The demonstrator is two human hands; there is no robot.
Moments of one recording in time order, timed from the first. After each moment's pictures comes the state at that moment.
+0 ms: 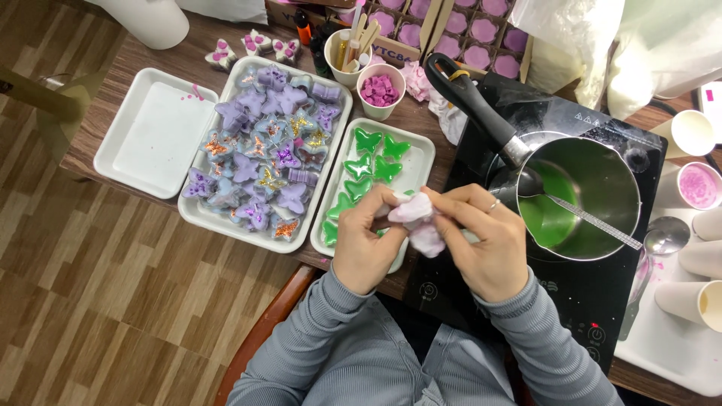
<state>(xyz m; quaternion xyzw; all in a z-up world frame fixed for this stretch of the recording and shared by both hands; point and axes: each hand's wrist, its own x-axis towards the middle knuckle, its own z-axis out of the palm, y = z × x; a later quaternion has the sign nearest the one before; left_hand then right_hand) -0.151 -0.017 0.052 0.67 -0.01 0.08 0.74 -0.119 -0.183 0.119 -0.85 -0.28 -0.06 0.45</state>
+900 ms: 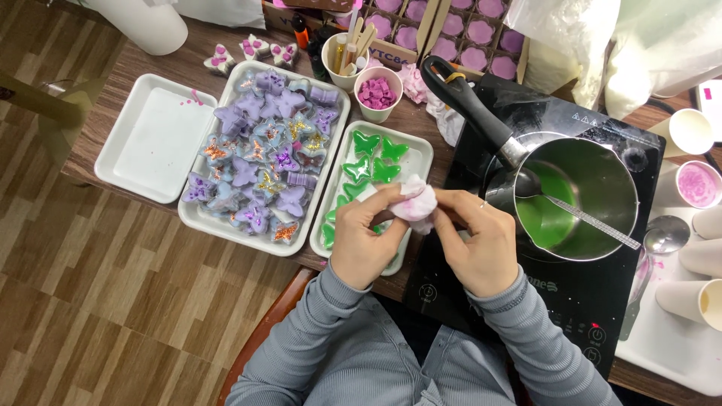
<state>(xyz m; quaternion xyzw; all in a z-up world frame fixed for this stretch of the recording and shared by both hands) -0.142 -0.016 0.064 0.72 -0.02 0.10 0.69 -0.116 -0.183 0.099 -0.86 -0.23 -0.07 0.45</state>
